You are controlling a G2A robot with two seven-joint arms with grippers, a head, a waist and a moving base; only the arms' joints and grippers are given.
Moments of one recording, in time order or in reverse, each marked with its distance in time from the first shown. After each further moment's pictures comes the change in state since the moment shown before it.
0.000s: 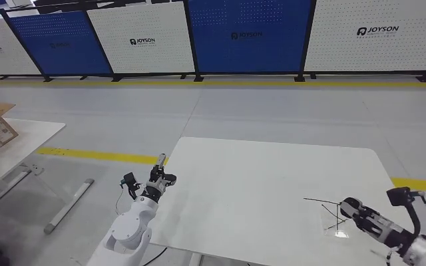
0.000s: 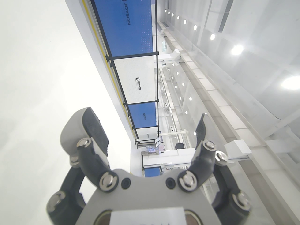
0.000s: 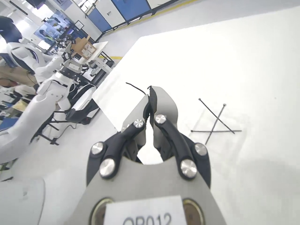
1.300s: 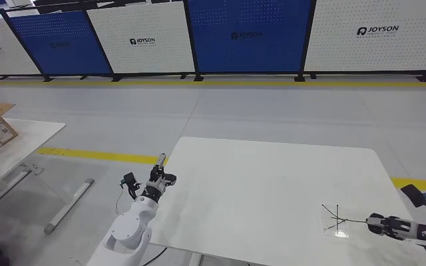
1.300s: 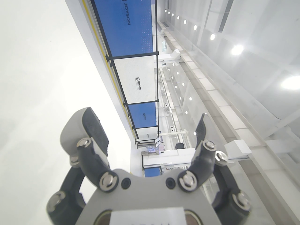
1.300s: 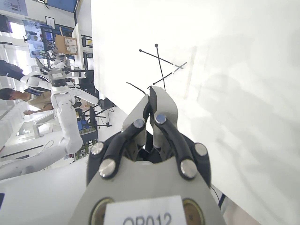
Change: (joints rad) left arm 0.000 0.000 0.000 0.000 0.000 0.000 0.000; right arm 0.368 0.033 -0.051 0.513 0.352 0.308 0.736
